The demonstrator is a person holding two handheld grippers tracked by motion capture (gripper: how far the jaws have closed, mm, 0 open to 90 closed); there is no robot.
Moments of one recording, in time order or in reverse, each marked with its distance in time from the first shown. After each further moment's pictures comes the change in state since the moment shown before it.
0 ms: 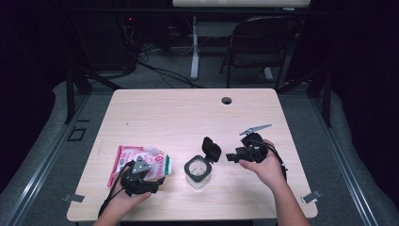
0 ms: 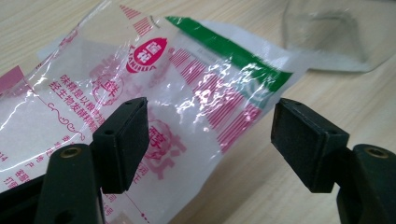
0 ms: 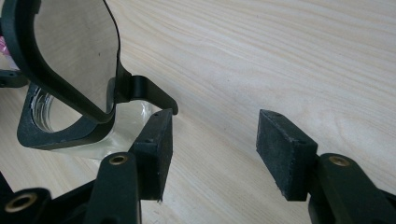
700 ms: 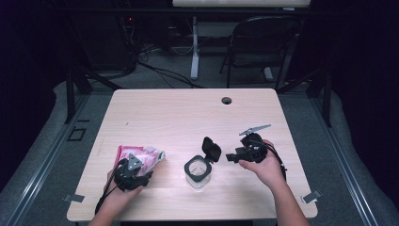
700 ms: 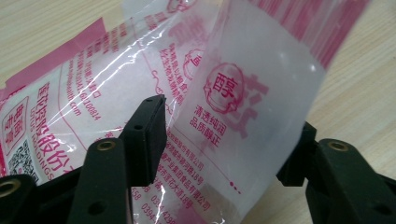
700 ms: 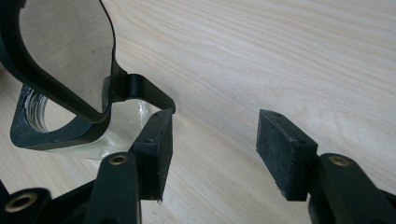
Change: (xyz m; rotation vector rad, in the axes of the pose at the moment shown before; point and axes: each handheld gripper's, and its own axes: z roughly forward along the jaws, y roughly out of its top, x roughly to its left) left arm 0.034 -0.018 0.008 0.045 0.133 -0.045; right arm -0.001 -0.001 0.002 0.008 -0.001 0.001
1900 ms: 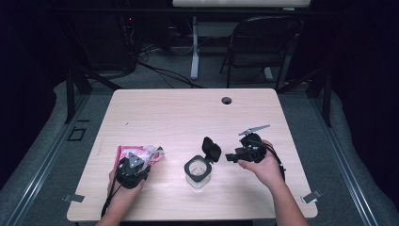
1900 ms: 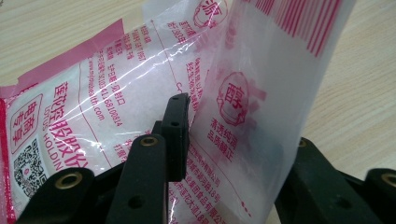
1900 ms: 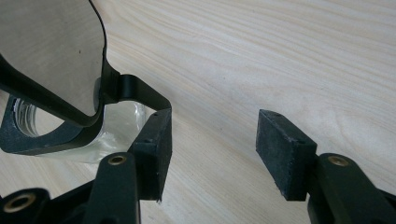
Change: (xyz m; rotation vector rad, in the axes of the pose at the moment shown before) left arm -0.002 0.002 0.011 -0.031 0.070 -0.067; right arm -0.002 -0.001 0.006 -0.002 -0.006 0.013
